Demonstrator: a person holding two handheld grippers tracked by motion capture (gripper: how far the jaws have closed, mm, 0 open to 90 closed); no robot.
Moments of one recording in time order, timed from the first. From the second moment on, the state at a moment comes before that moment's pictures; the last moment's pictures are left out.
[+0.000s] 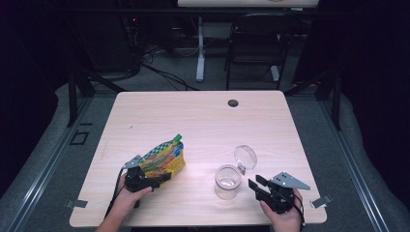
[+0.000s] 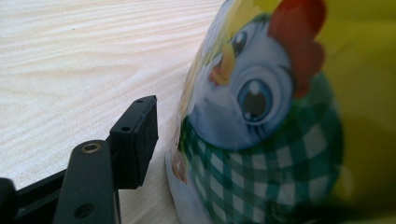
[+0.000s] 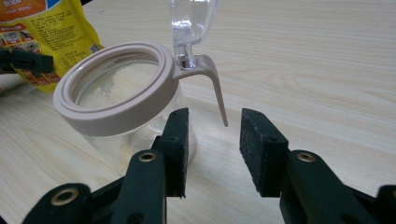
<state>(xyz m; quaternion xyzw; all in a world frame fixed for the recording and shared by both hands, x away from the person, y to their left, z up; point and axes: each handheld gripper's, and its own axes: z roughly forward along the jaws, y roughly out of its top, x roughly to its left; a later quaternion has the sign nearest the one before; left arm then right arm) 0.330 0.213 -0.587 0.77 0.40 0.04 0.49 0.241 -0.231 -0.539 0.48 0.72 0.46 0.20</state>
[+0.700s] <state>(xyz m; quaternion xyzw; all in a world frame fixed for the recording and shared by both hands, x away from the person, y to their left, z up) 0.331 0.209 -0.590 0.78 0.41 0.03 0.47 0.241 -0.230 -0.539 0.48 0.72 0.46 0.20</state>
